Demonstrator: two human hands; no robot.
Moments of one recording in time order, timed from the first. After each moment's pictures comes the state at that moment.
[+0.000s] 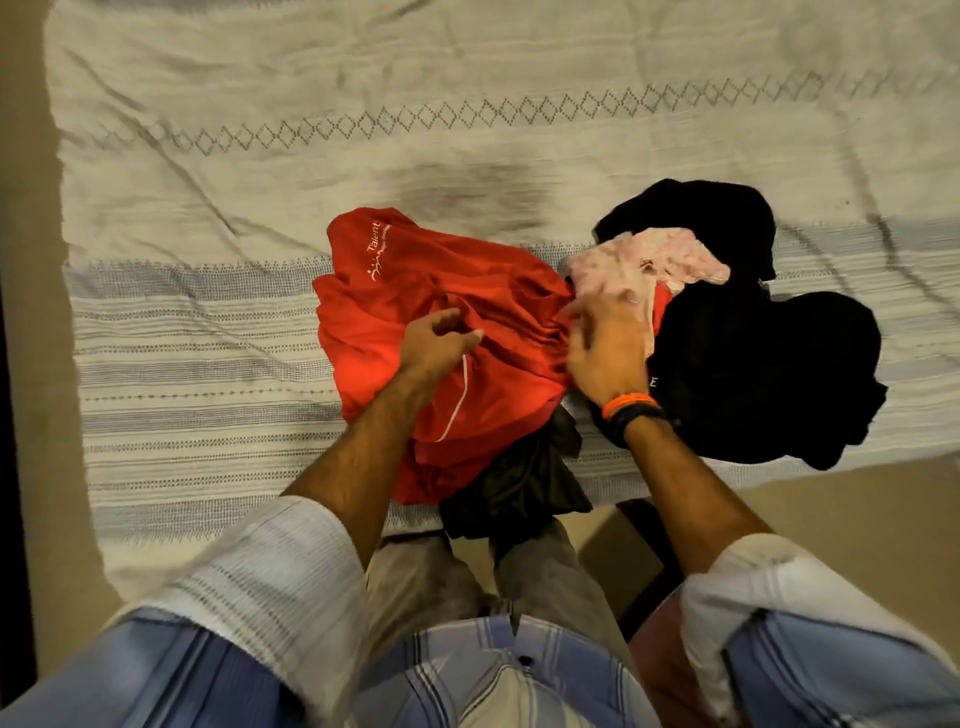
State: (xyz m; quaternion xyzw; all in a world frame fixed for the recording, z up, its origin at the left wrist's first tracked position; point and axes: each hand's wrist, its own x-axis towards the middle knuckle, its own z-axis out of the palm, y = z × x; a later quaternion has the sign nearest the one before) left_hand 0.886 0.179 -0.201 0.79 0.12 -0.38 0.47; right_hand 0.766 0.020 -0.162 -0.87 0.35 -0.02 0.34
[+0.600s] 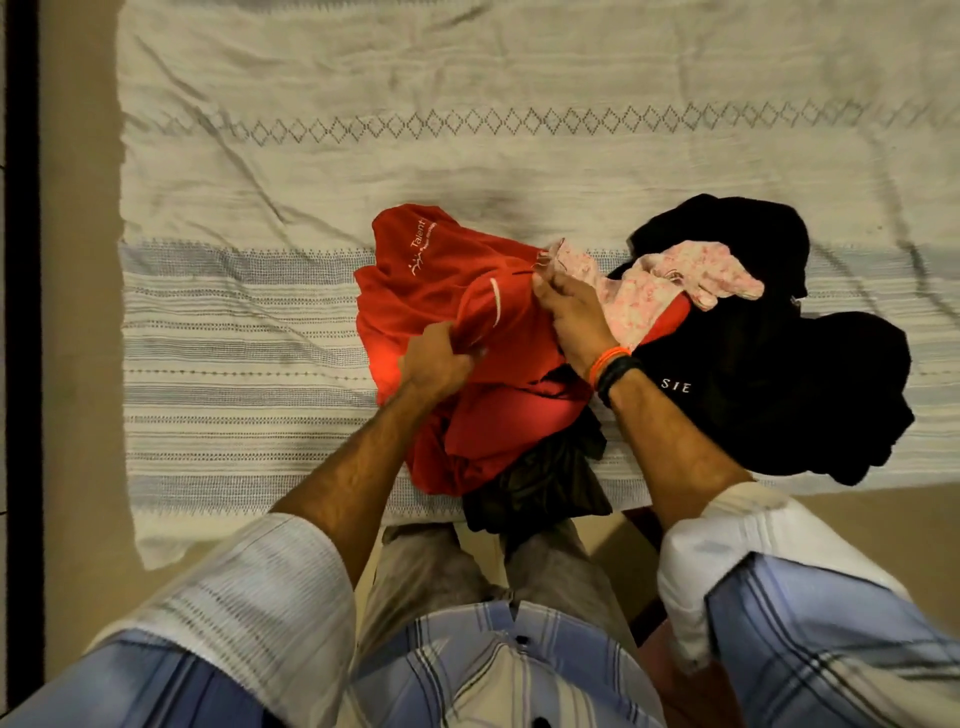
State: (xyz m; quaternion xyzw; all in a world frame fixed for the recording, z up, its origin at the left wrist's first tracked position) left_hand 0.891 0.237 -0.181 0.89 -0.07 -0.36 0.27; right_hand 0.837 0.065 -0.172 -0.62 0.35 0.00 0.70
